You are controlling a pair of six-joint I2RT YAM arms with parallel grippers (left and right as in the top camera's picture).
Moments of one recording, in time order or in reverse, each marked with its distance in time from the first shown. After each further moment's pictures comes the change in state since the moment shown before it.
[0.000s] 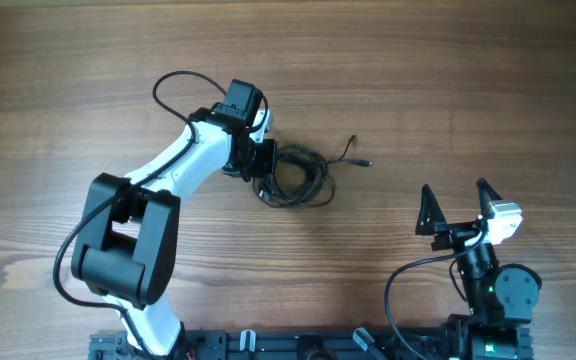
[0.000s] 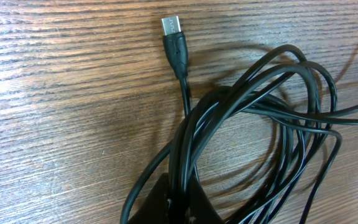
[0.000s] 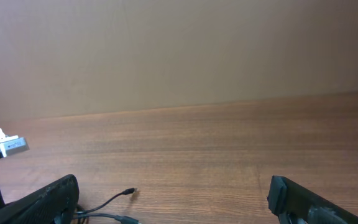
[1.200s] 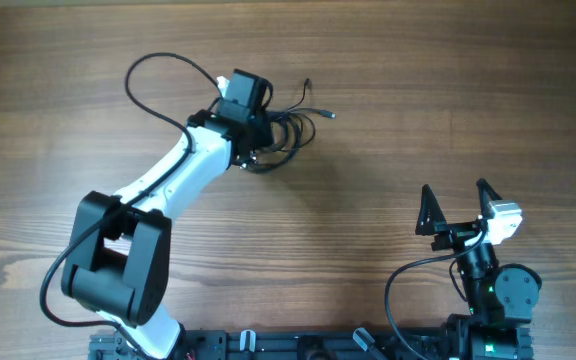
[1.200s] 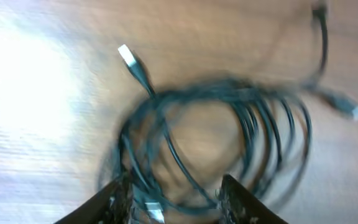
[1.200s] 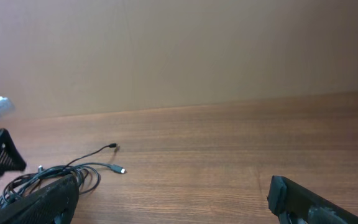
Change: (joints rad) left arm -0.021 -0.083 -0.010 0.226 -0.367 -0.251; right arm 0.000 0.000 0.000 0.000 0.000 0.000
